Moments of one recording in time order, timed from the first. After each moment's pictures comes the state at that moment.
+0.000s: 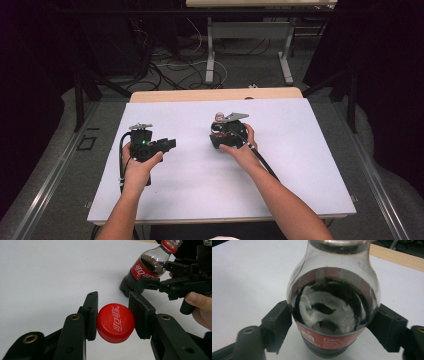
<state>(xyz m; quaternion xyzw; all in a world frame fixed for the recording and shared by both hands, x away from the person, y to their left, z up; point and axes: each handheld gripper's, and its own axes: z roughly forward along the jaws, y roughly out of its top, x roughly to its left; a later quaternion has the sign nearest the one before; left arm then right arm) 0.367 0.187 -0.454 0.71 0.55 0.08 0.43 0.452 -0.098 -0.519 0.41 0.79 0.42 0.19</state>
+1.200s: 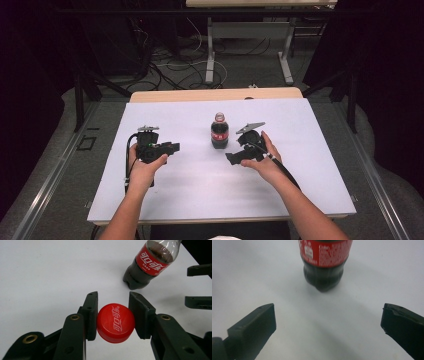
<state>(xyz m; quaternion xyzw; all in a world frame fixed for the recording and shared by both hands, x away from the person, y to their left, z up) 0.373 0.176 -0.470 0.73 0.55 0.07 0.41 0.398 -0.147 -0.501 0.41 0.83 0.34 0.16</state>
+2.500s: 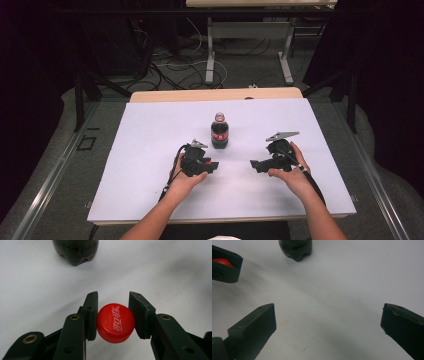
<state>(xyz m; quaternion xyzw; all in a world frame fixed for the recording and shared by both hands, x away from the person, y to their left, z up) 0.367 0.063 -0.525 0.82 0.43 0.04 0.37 0.364 -0.218 -0.500 0.46 0.80 0.34 0.15</state>
